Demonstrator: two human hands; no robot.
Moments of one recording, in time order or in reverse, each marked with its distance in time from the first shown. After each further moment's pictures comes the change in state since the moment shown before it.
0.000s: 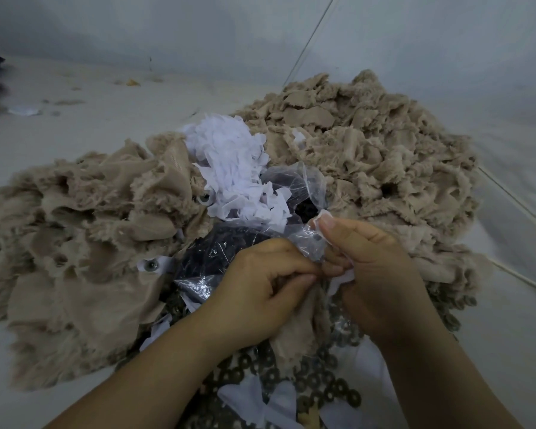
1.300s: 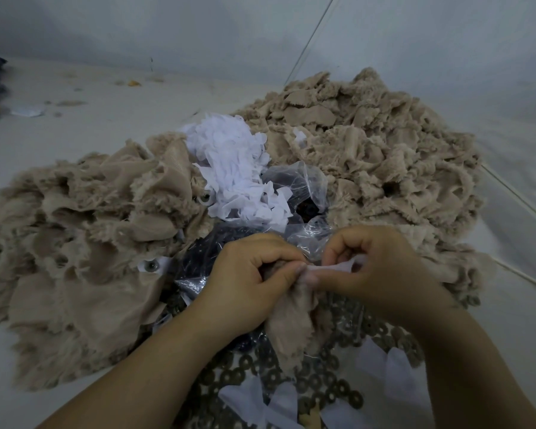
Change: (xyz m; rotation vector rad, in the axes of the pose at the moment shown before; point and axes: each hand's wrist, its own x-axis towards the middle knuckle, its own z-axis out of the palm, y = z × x) left_hand 0.001 -0.008 -0.005 -0.082 0.092 -0.133; right_hand -0.003 -0.024 -0.018 -1.051 -0.166 -0.287
